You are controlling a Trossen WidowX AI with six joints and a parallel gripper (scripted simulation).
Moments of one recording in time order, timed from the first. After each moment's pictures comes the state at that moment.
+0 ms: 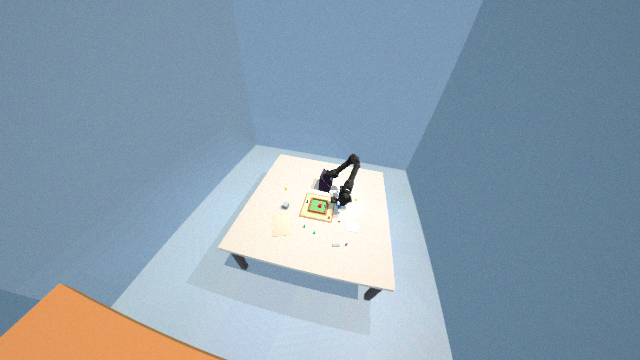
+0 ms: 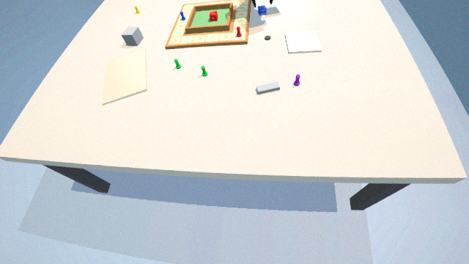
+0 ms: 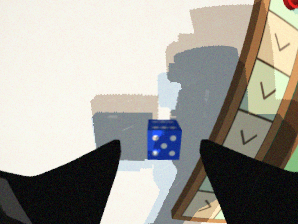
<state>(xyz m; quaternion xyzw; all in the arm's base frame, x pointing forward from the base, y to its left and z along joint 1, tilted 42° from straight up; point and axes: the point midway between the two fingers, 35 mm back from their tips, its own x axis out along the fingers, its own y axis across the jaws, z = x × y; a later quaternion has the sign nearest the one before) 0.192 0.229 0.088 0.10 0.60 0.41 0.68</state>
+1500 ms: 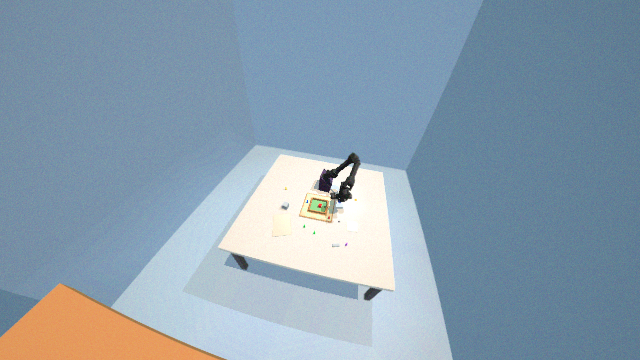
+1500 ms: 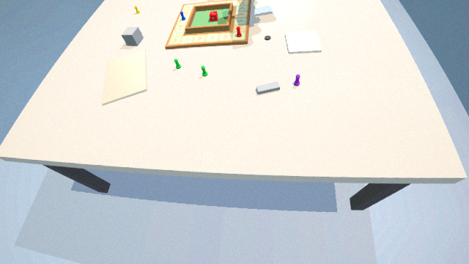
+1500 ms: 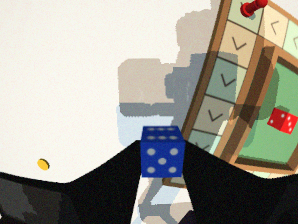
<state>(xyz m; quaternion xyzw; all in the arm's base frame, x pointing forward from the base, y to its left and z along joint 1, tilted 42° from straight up) 0.199 0.188 0.120 0.09 0.61 0.40 0.68</state>
